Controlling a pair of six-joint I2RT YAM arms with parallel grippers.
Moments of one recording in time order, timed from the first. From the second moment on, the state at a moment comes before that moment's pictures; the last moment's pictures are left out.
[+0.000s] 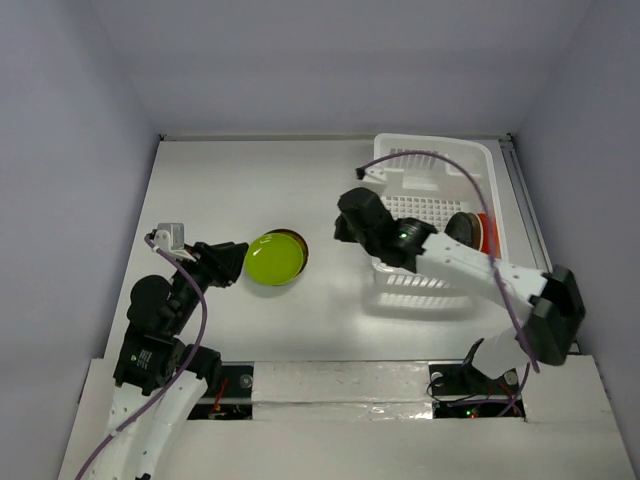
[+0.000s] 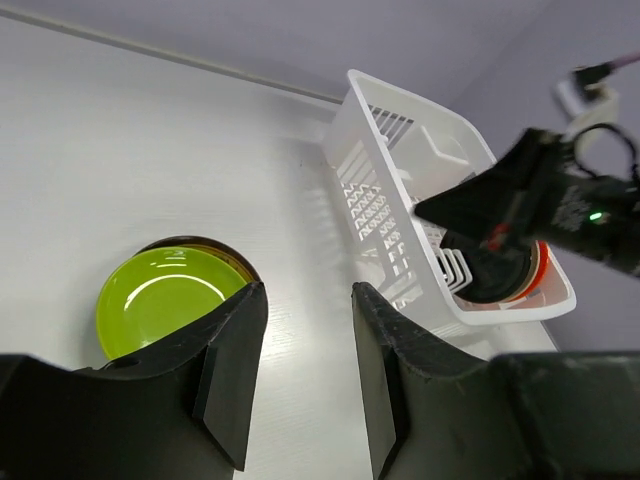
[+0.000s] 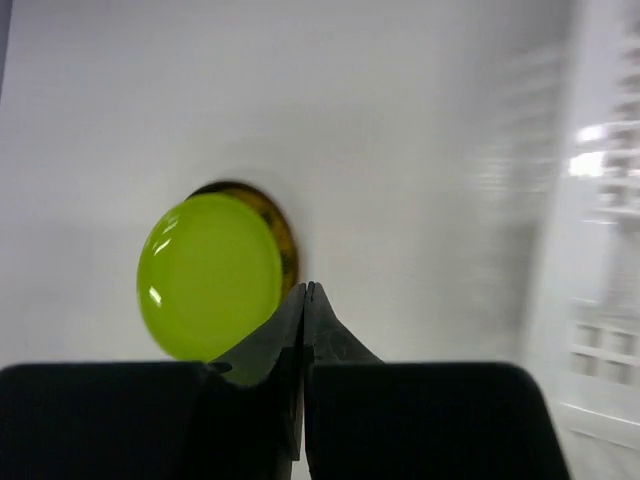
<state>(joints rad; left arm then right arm) -0.29 0.30 0.64 -0.37 0.11 -0.54 0.91 1.53 1.27 -0.35 0.47 0.74</state>
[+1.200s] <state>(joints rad) -0.31 0.27 0.64 -0.38 0.05 -0.55 0.25 1.34 1.11 -0.81 0.64 0.45</state>
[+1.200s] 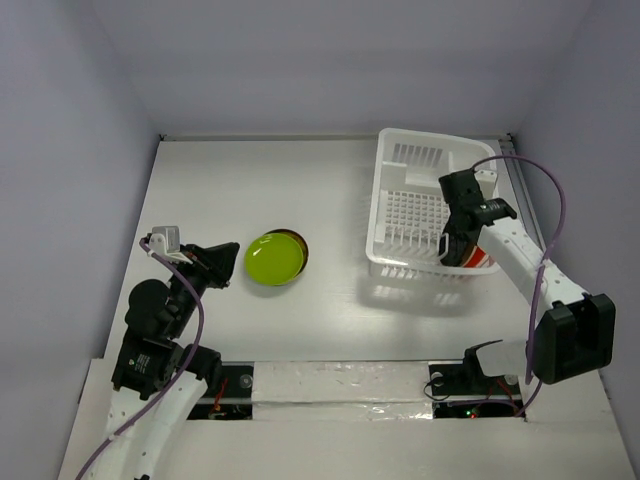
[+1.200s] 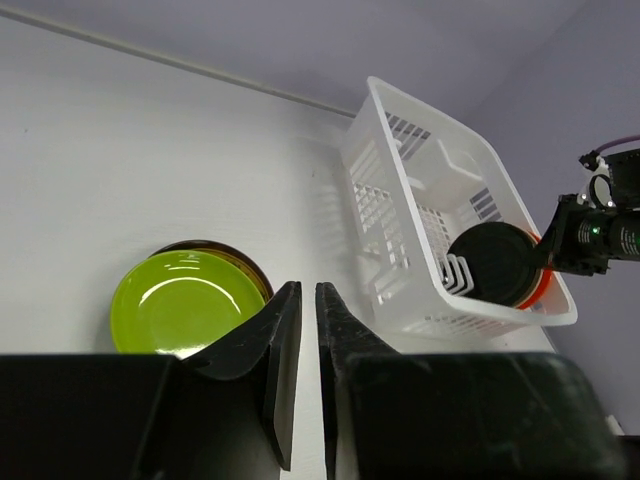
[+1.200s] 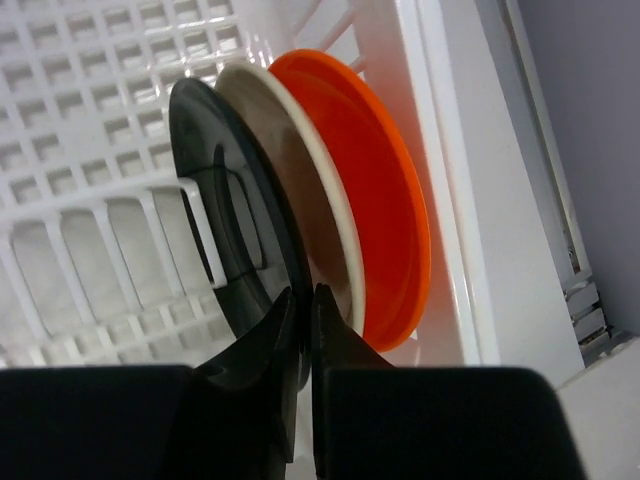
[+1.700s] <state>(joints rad) -0.31 0.27 0.64 -0.38 0.06 -0.55 0.33 1.33 1.21 -0.95 0.68 0.38</state>
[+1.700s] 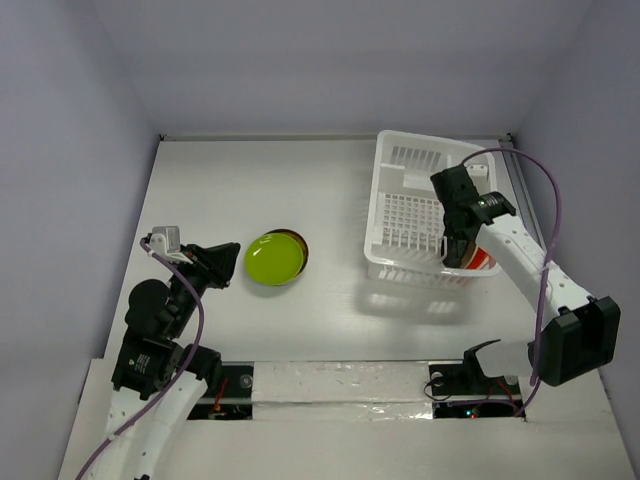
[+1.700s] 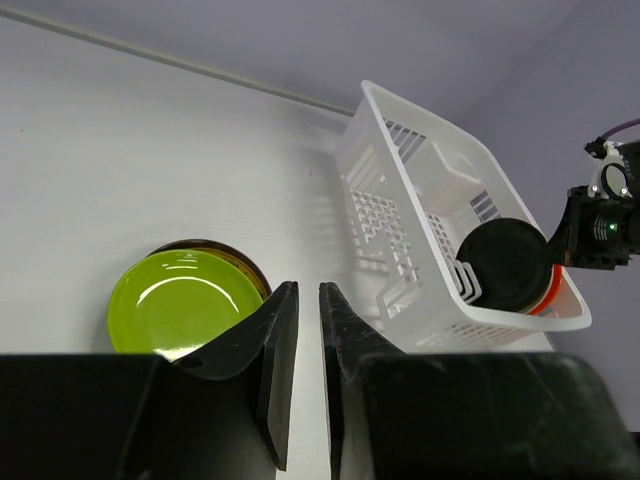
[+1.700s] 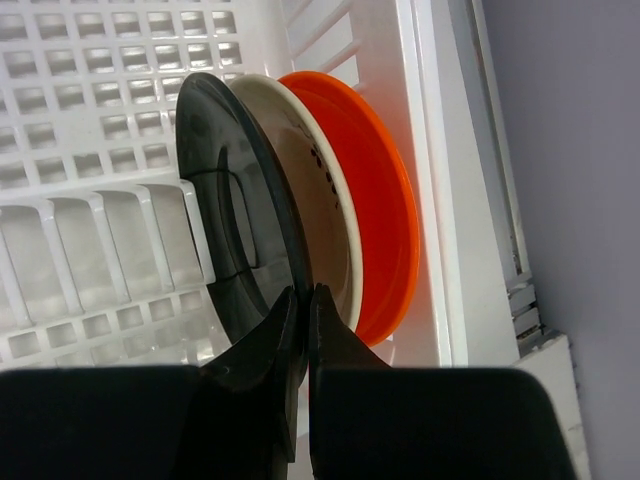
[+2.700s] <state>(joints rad) -0.30 0.29 0.64 -0.38 0.07 -0.55 0.68 1.12 1.44 -0.79 0.68 0.44</state>
